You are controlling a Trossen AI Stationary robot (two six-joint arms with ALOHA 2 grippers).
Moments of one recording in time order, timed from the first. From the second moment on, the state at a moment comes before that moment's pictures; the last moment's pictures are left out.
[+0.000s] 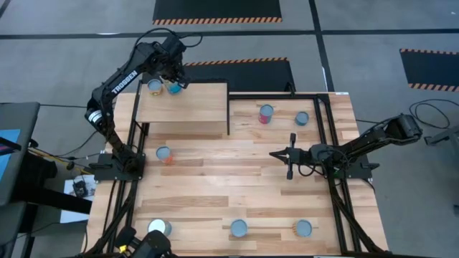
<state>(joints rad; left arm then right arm) 0.85 1.69 1.86 -1.33 -0.27 -0.13 0.14 1.10 0.01 0.98 0.32 -0.17</state>
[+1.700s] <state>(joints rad) 0.85 1.69 1.86 -1.33 -0.27 -0.10 0.14 1.10 0.01 0.98 0.32 -0.17</state>
